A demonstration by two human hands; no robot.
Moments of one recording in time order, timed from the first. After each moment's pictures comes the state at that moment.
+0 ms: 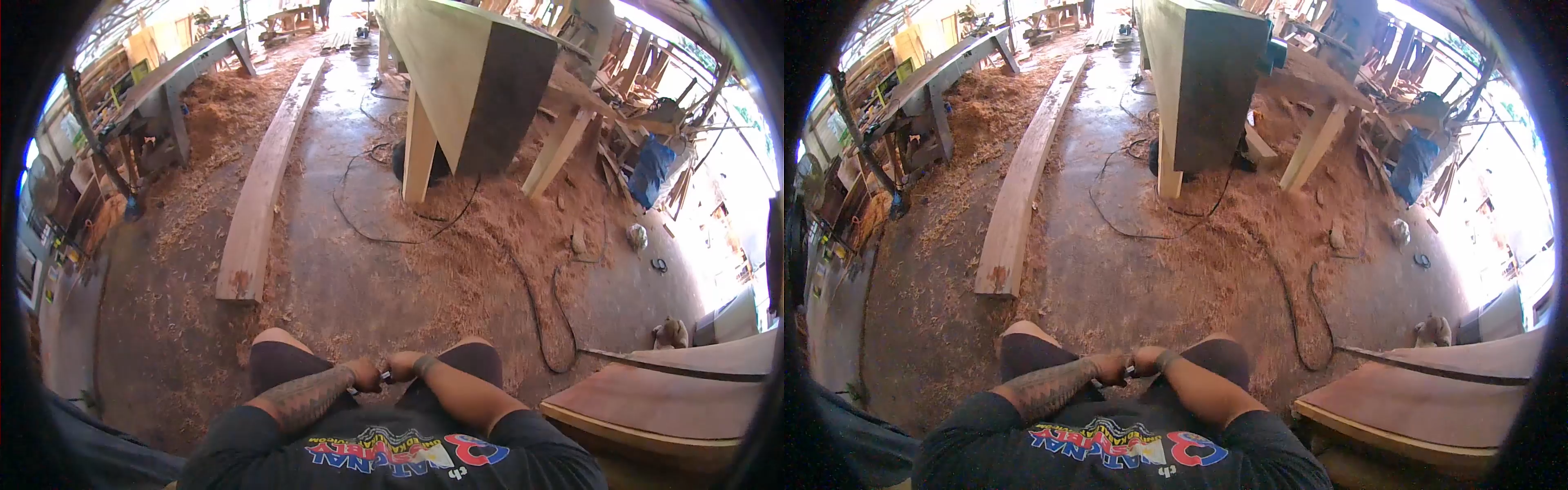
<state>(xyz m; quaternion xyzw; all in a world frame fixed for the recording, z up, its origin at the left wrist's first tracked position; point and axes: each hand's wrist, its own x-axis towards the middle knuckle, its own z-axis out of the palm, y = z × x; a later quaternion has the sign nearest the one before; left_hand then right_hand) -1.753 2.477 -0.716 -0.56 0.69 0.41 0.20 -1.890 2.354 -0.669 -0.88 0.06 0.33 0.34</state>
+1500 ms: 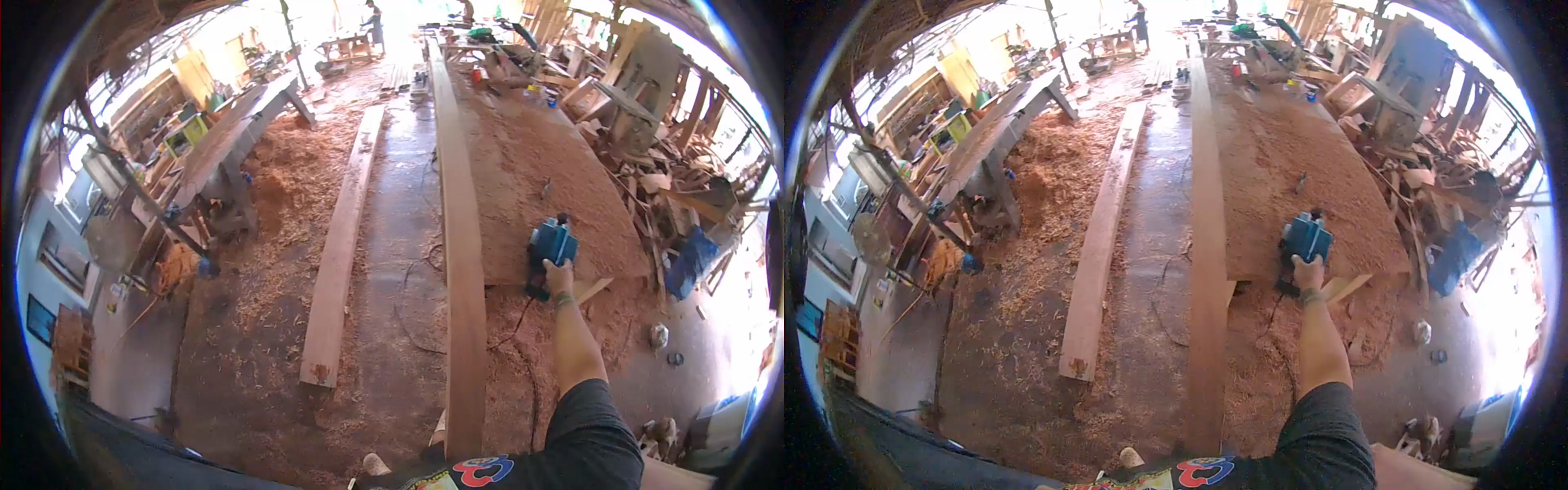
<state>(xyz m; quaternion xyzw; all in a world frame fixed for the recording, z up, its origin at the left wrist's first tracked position) -1.656 2.577 -0.254 -0.82 0.07 0.53 -0.18 -1.761 1.695 -0.097 -0.66 0.60 -0.32 0.31</state>
